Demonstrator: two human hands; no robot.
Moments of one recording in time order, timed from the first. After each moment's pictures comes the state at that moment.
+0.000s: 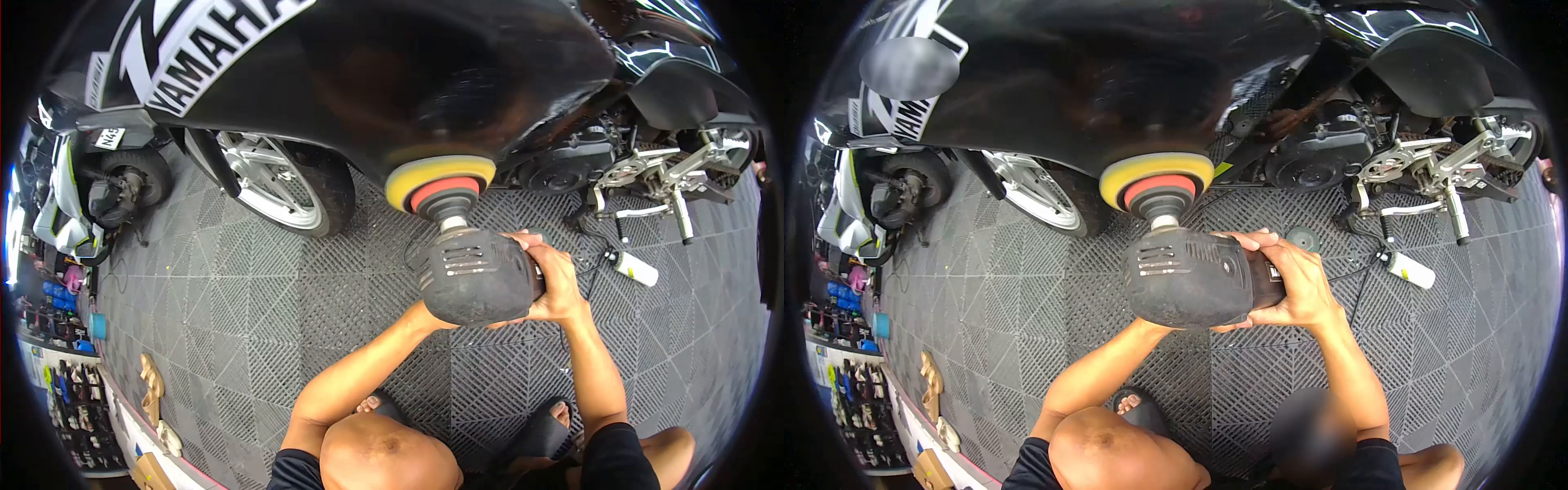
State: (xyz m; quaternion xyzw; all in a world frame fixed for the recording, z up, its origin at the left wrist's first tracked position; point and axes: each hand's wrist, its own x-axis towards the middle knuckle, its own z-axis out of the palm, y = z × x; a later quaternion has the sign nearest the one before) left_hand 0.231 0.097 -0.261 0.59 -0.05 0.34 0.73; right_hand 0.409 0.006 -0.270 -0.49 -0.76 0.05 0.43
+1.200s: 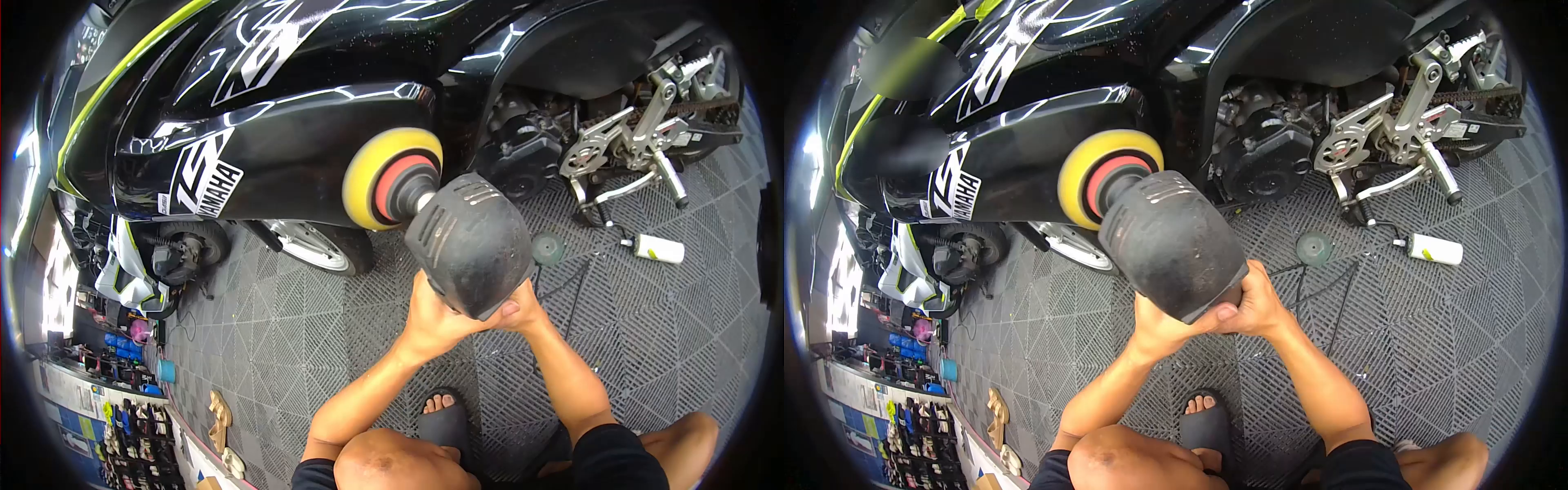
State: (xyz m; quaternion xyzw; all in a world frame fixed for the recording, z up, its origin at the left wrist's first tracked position) left_hand 0.250 0.039 -0.166 0.73 0.20 0.35 0.56; right_hand 0.371 0.006 -0.265 -0.34 -0.50 0.27 0.75
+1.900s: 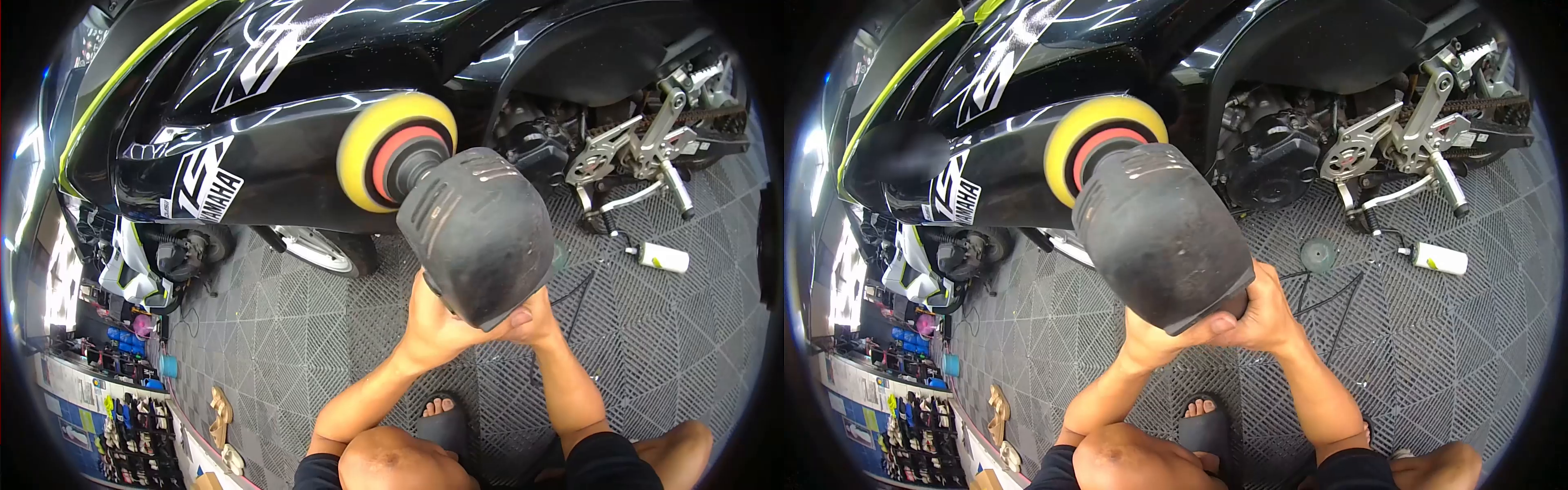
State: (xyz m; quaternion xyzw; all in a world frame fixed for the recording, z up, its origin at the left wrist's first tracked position) left_hand 0.258 0.034 -0.143 0.71 0.20 0.35 0.58; right_hand 0.387 -0.009 -0.235 -0.36 -0.57 0.26 0.69
